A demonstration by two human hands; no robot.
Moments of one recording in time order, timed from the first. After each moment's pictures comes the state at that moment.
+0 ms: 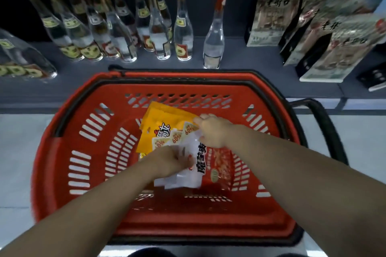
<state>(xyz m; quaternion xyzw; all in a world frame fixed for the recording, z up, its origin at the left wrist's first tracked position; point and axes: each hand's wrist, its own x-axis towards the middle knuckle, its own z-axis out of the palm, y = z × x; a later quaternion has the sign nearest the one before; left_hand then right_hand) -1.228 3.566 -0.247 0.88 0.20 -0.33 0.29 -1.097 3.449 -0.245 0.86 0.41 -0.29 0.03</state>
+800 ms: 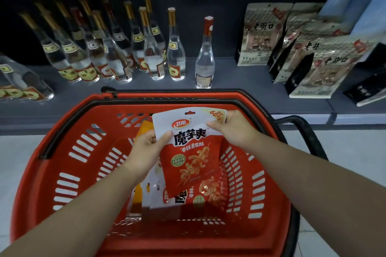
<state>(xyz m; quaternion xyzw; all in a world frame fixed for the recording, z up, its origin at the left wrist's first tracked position) -1.208 3.579 -0.225 0.67 0.26 0.00 0.69 -1.069 3.400 -0.207 0.82 0.14 -0.27 -0.49</state>
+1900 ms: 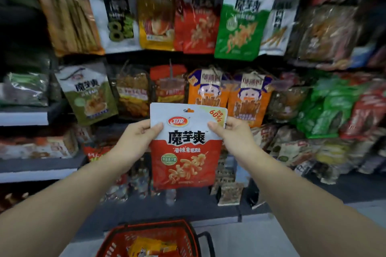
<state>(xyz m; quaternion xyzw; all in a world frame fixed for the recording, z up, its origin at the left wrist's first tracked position) -1.187 3.519 0.546 0.73 0.08 0.10 0.67 -1.107 3.302 0.564 0.74 0.12 -0.09 -0.65</state>
